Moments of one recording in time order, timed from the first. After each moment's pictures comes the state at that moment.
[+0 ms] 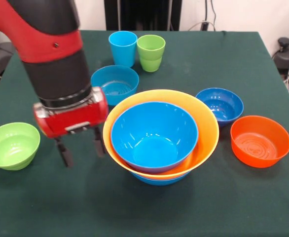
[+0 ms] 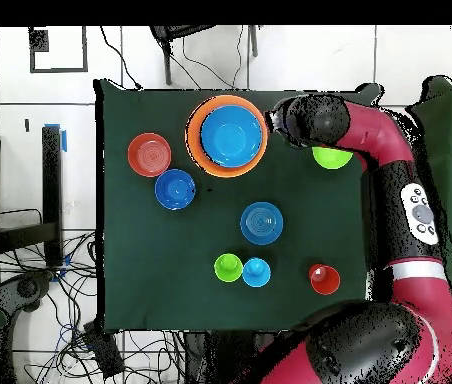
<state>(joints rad) -0.69 -0.29 0.63 1.05 -0.46 0.80 1.21</state>
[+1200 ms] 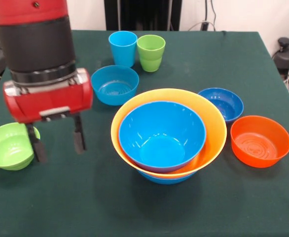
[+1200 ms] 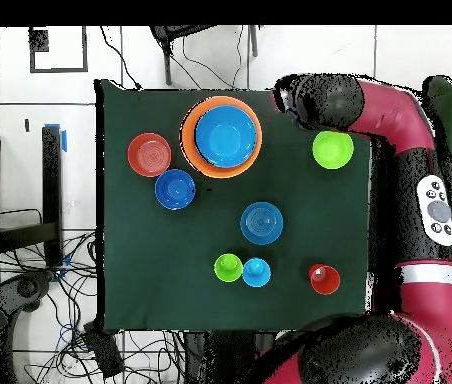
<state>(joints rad) -0.68 -0.39 0.63 1.01 -0.46 0.81 1.21</state>
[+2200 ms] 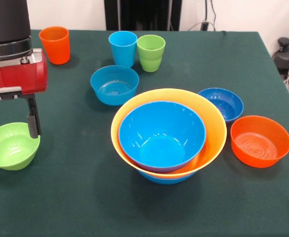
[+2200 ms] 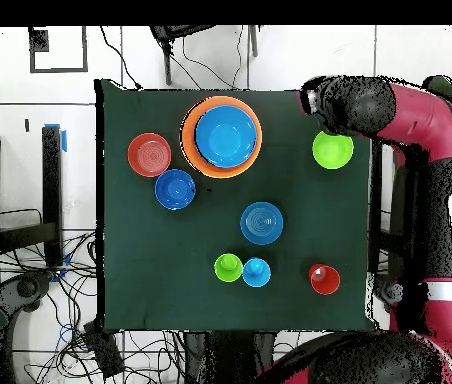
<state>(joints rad) -0.71 -0.44 0.57 1.02 -0.46 0.81 1.21</state>
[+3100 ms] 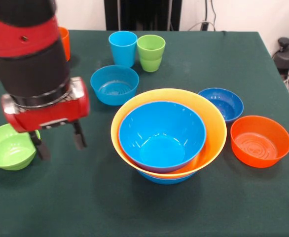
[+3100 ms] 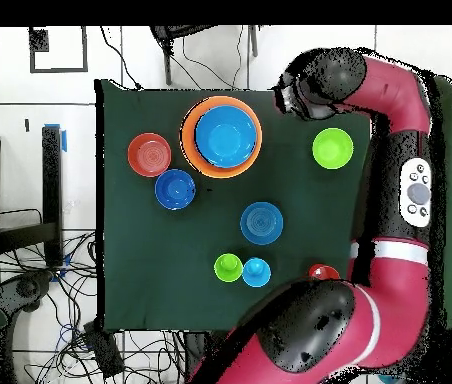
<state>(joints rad) -0.56 -0.24 0.57 0.66 -0.46 1.23 1.21</state>
